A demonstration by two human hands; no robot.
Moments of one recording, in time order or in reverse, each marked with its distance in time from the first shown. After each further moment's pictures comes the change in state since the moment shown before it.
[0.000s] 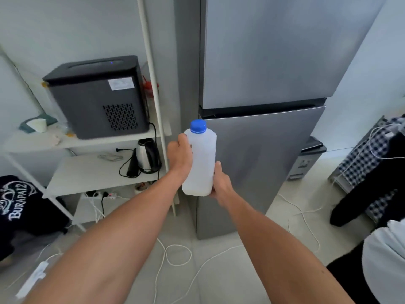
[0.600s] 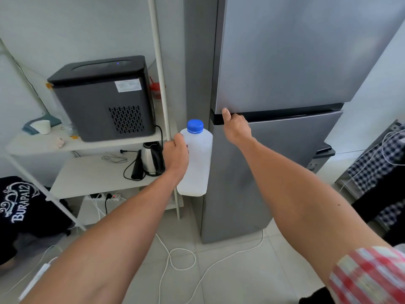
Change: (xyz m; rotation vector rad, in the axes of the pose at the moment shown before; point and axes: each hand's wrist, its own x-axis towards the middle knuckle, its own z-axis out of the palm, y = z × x) left_hand 0.051 0.000 -0.025 -0.016 0.048 -0.019; right_hand 0.052 -0.173 0.015 -0.742 0.275 -0.550
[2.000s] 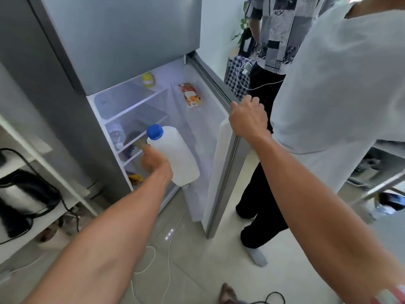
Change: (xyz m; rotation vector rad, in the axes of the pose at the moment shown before) left_hand -0.110 -0.062 0.108 -0.264 -0.275 -0.483; right_hand -0.211 0.133 -0.153 -0.530 0.607 0.513
